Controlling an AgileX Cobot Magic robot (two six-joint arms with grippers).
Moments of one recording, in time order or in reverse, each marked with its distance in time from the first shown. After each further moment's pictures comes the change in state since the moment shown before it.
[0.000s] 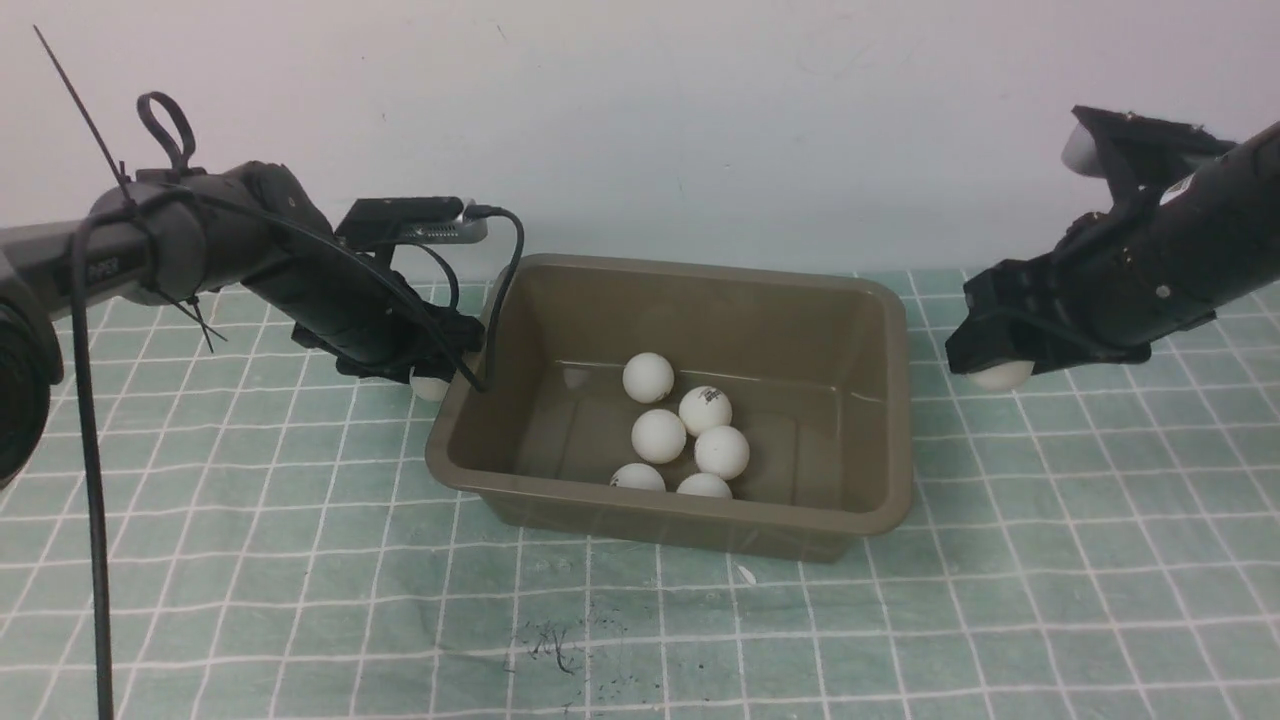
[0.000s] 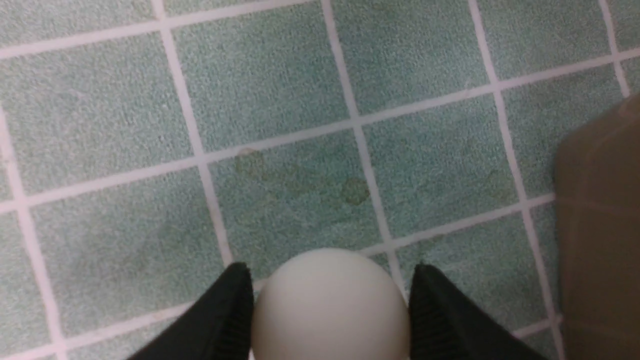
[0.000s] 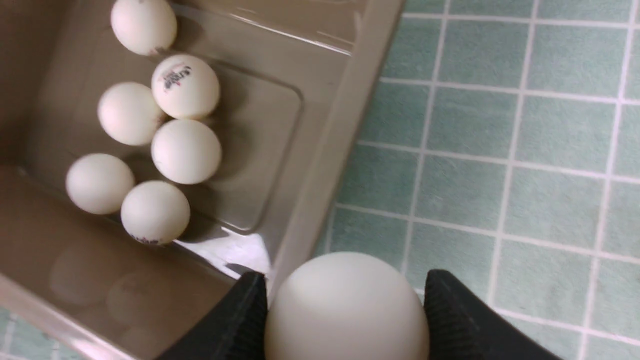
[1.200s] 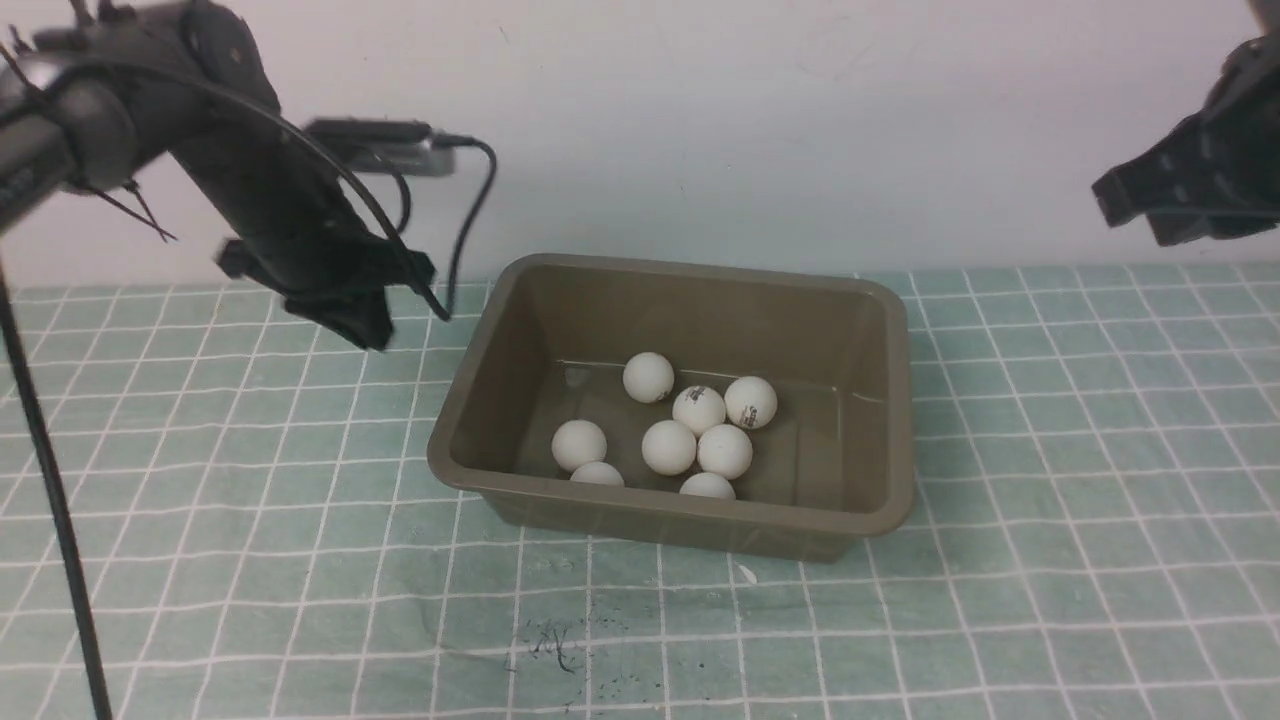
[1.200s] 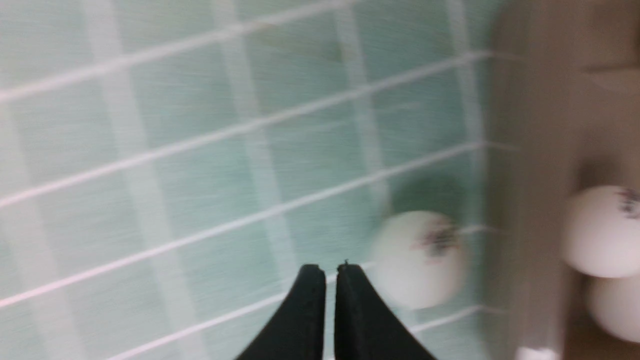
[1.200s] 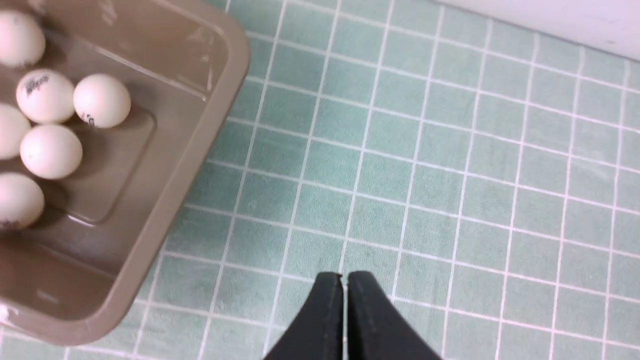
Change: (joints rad) right arm 0.120 -0.208 -0.178 -0.593 0.235 0.294; left arm -0.007 -0.060 -0.205 0.149 0.477 -0.115
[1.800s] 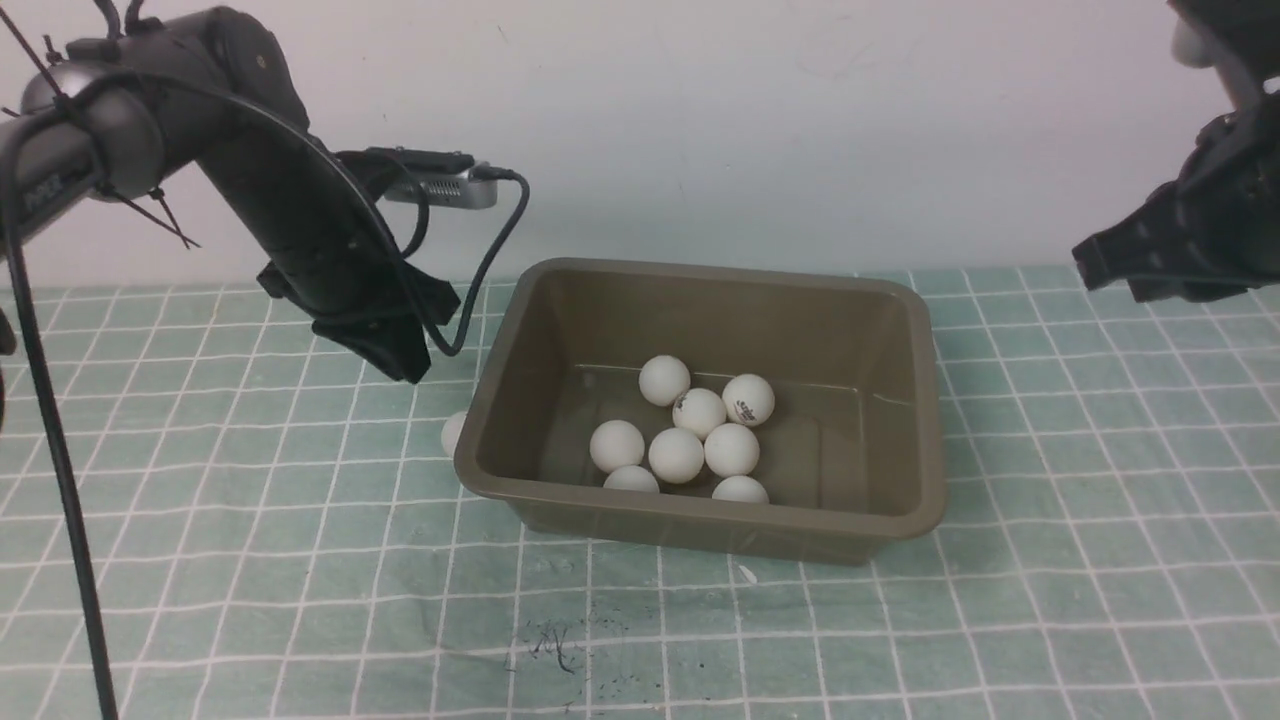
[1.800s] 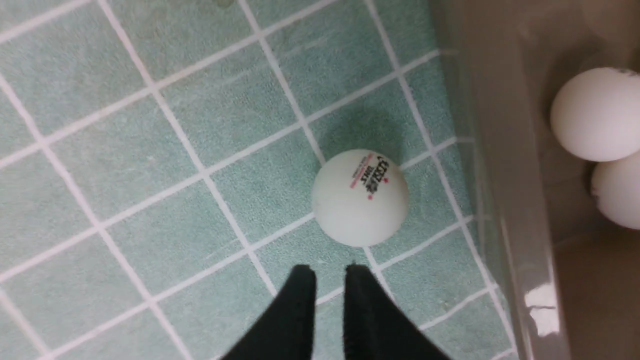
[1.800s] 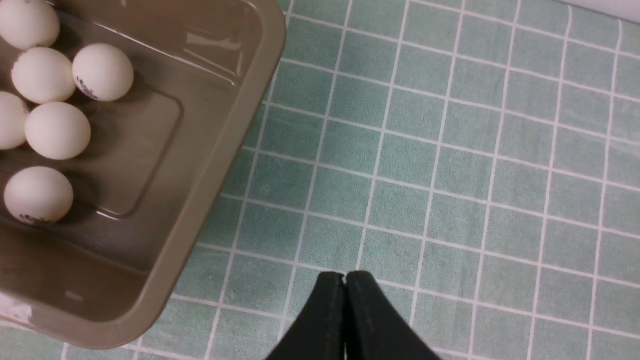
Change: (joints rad) right arm -0.001 -0.007 0.117 0.013 -0.088 0.004; left arm -0.013 -0.008 0.000 -0.015 0.094 0.112
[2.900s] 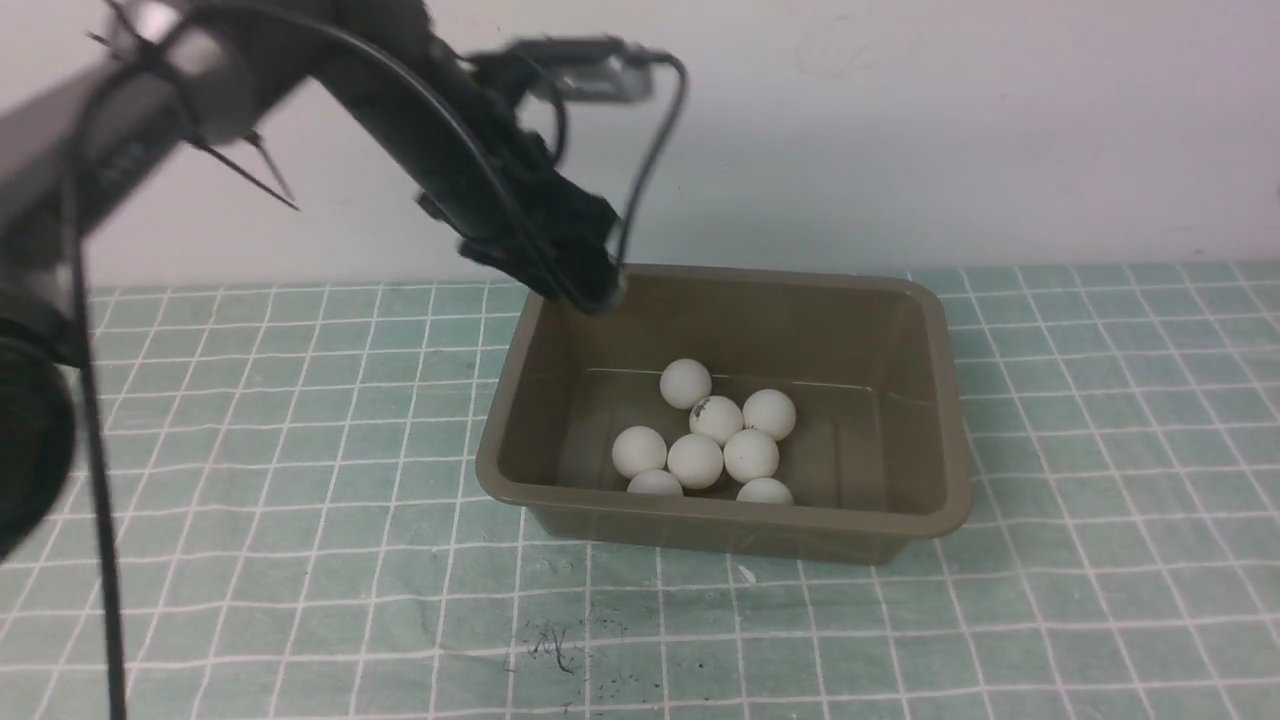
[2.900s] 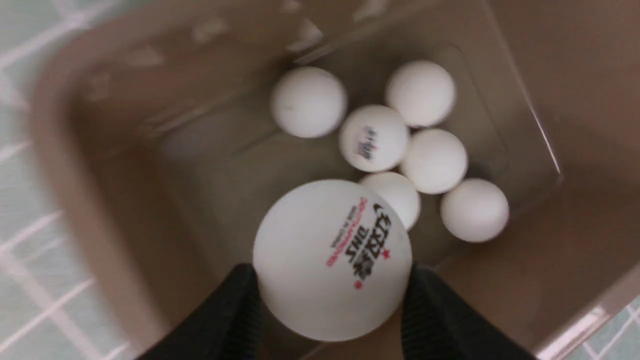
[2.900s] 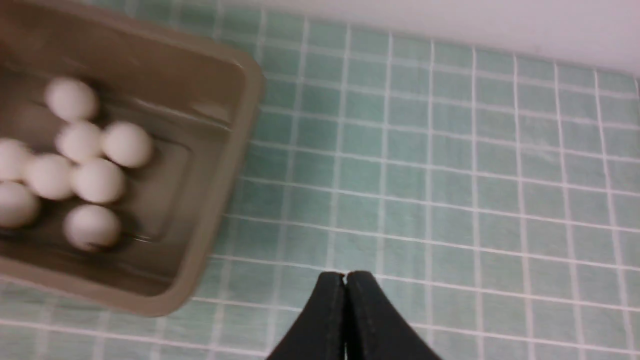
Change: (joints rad) right arm -0.030 -0.352 0.073 0.015 0.063 0.041; left arm -0.202 -0.018 -0.160 -0.133 0.008 -0.003
